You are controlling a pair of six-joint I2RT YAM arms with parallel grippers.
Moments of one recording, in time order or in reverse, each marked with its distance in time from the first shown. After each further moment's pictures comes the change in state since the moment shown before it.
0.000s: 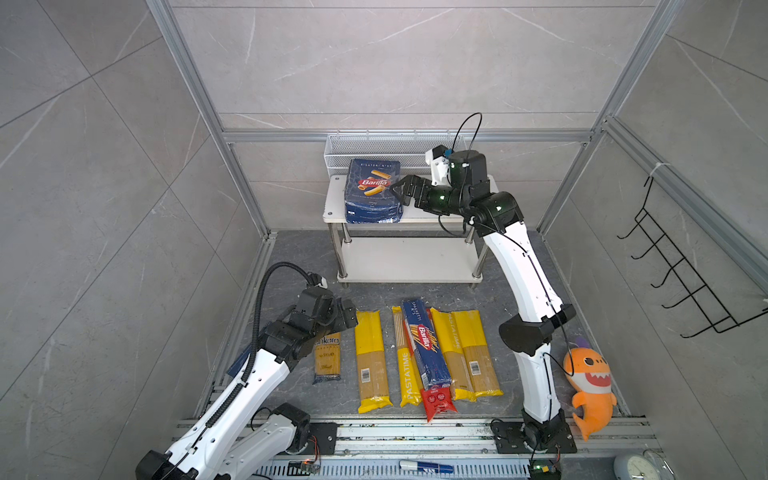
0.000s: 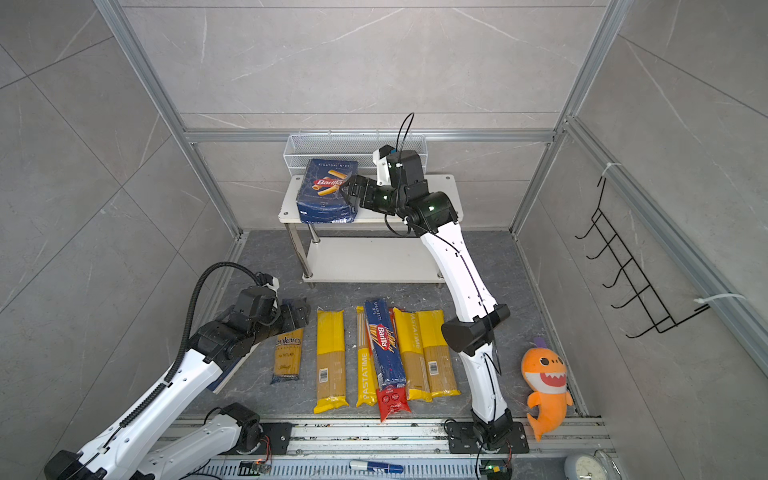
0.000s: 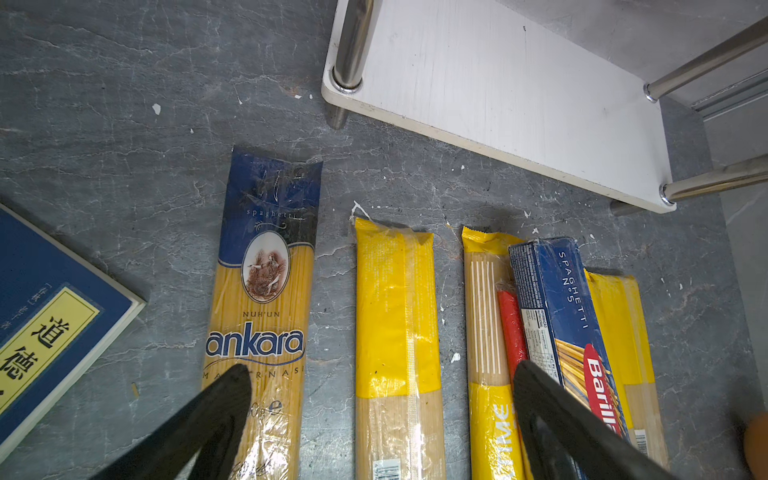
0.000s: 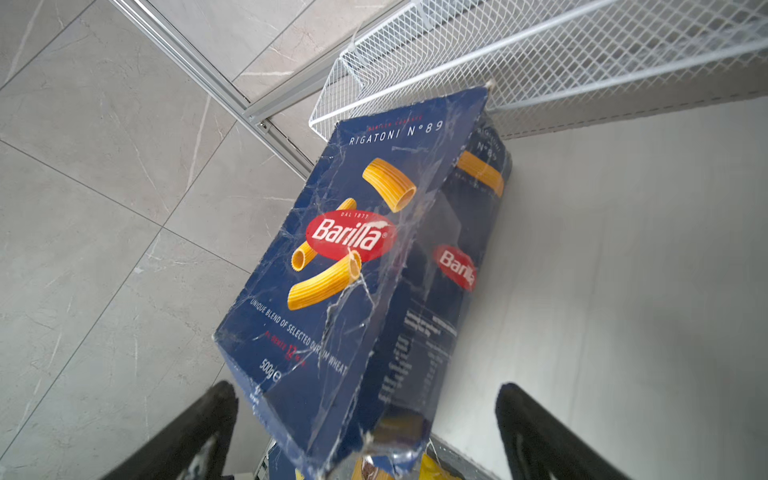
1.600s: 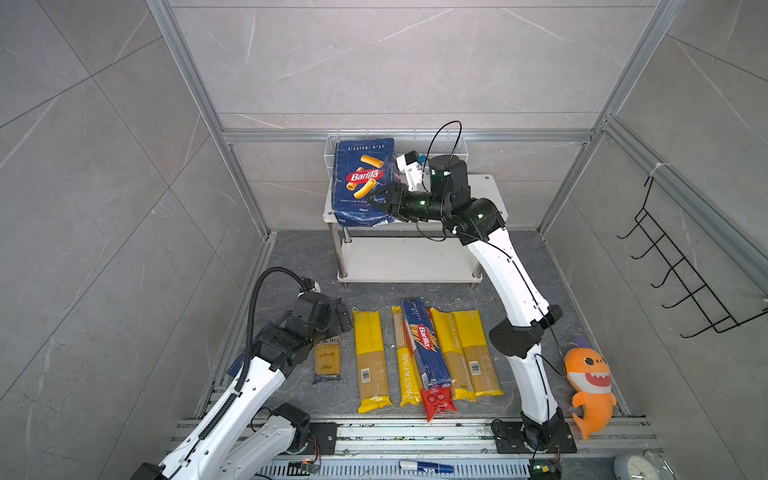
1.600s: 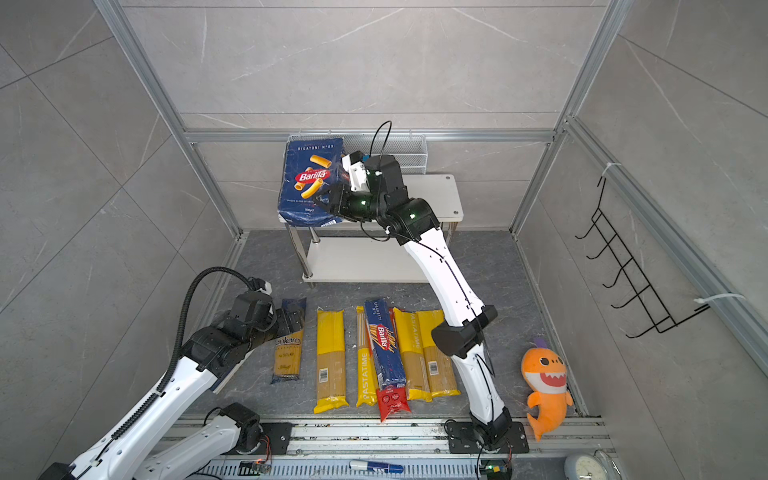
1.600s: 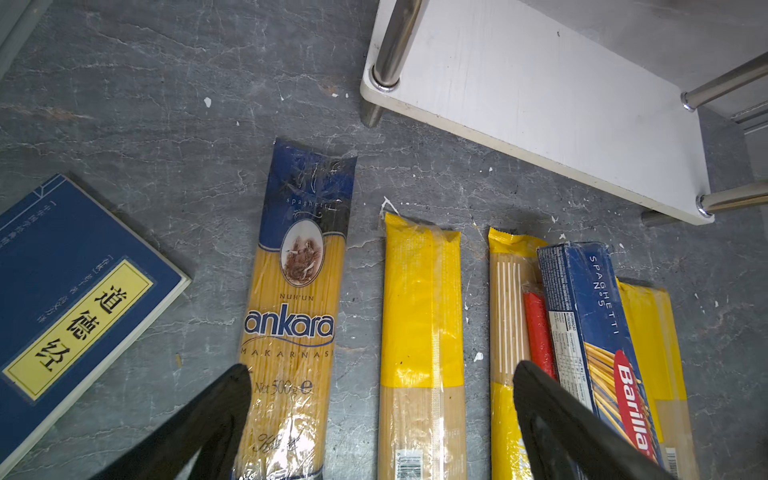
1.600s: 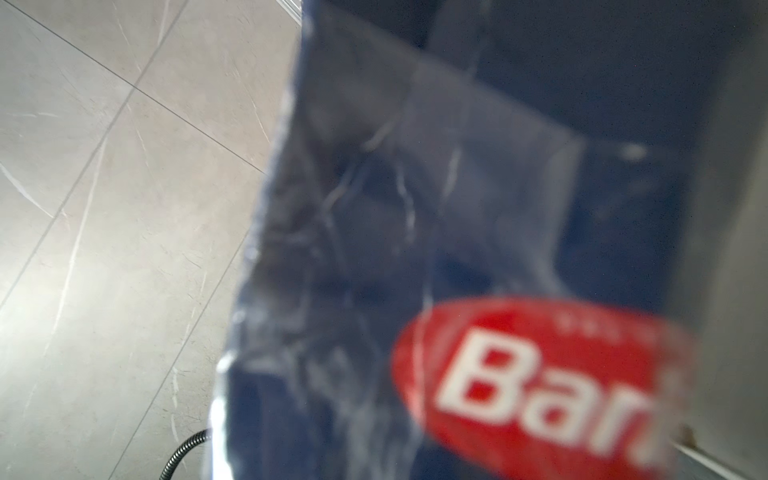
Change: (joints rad) left arm -0.006 -0.046 -0.009 -0.062 -0.064 -0.028; right arm 0.089 0.062 0.090 0.095 -0.200 0.175
